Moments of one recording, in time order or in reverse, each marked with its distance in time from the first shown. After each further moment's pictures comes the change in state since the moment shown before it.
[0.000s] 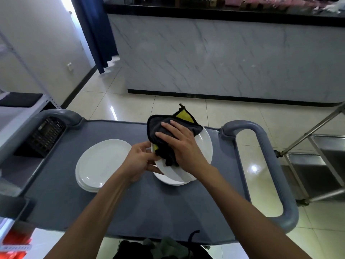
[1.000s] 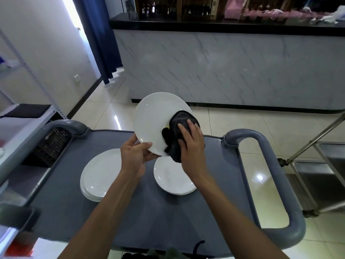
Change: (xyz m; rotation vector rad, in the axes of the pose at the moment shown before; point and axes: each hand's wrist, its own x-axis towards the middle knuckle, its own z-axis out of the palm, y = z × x) left_hand 0.011 0.031 0.006 -0.296 0.333 0.186; right_hand 0.010 -0.004 0.010 0.157 0.284 0.439
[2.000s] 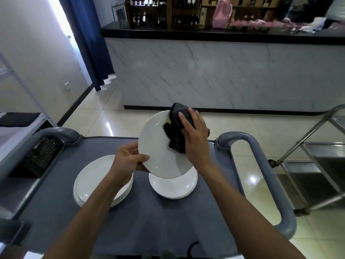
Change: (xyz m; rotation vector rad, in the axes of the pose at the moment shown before) left_hand 0.002 0.009 -0.022 0.327 -0.288 0.054; right_hand 0.037 0.010 -0.026 -0.130 0.146 -0.169
